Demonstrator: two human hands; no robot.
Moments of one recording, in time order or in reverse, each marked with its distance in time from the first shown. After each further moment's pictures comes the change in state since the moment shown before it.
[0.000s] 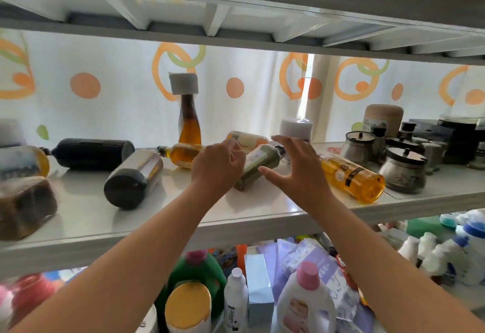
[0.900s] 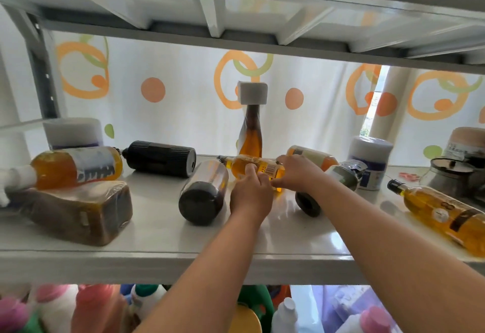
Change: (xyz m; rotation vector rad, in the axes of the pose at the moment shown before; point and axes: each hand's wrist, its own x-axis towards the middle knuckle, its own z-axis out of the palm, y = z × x) left_hand 0.003 -0.077 0.004 -0.277 -0.157 -0.466; right_hand 0.100 -0.056 0.124 -0.241 -0.685 0.106
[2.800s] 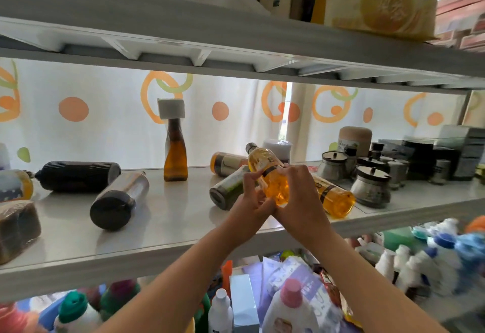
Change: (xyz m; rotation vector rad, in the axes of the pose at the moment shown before) left_hand -0.091 0.082 0.072 -0.577 -0.475 0.546; right_hand -0.185 0.093 -0.025 0.188 0.749 -0.055
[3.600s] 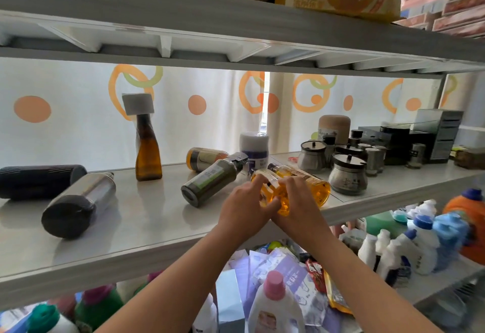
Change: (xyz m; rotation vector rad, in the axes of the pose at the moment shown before) left_hand 0.024 -0.011 0.048 0.740 0.103 0.024; right_hand -0.027 0.058 -0.012 0.033 -0.145 0.154
